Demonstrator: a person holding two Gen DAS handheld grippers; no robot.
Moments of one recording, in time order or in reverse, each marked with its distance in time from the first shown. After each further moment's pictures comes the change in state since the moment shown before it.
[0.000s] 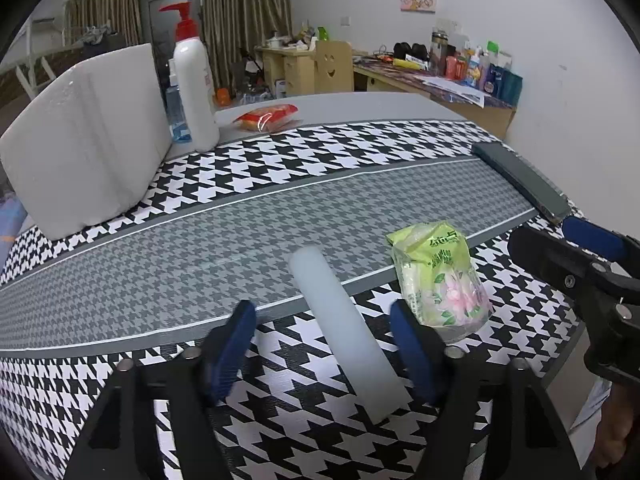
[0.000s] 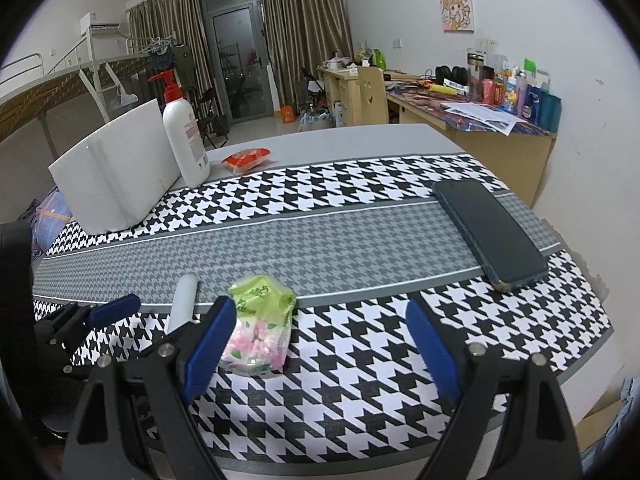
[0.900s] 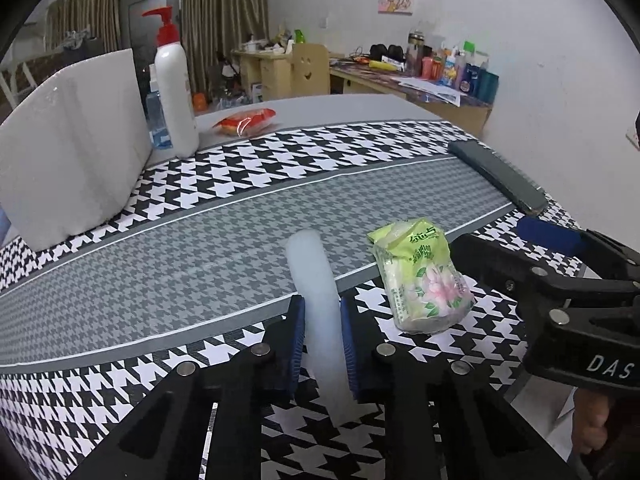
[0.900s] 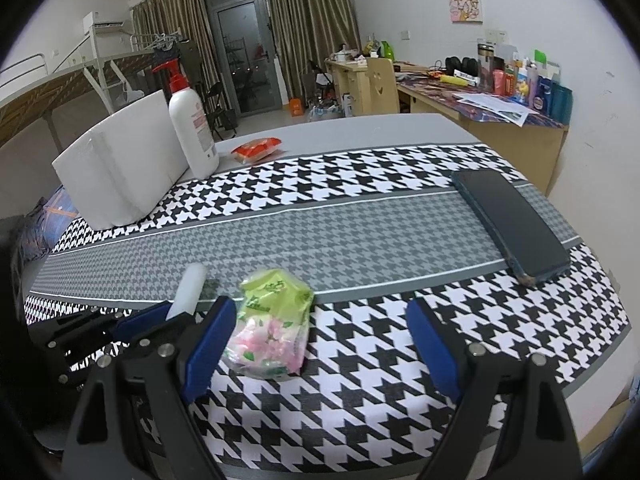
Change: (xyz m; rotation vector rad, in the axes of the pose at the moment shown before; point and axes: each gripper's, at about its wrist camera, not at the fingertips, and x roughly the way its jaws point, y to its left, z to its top) left arm -0.007 0.008 -0.004 0.031 -0.016 -0.090; right arm 0.014 0.013 -0.002 -0.010 0.030 0.040
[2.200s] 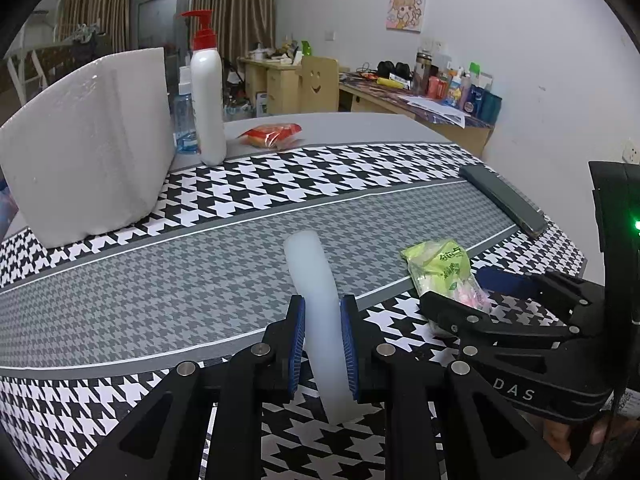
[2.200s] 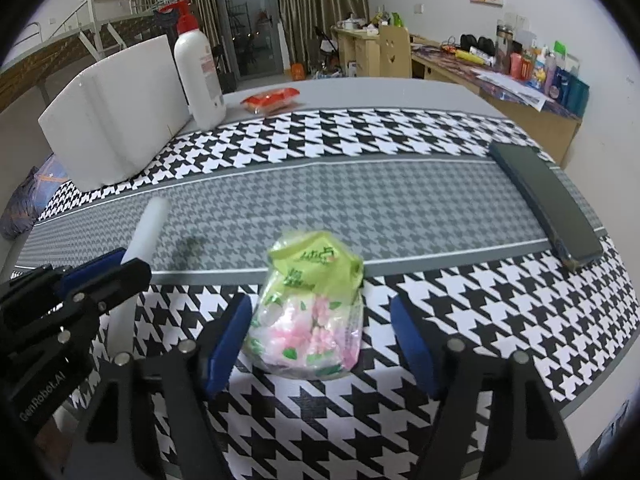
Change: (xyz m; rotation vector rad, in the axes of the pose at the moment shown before) left arm -0.019 0.036 0.000 -0.039 -0.045 -0.027; right arm 0.034 0.034 -0.010 -0.045 0.129 -0.040
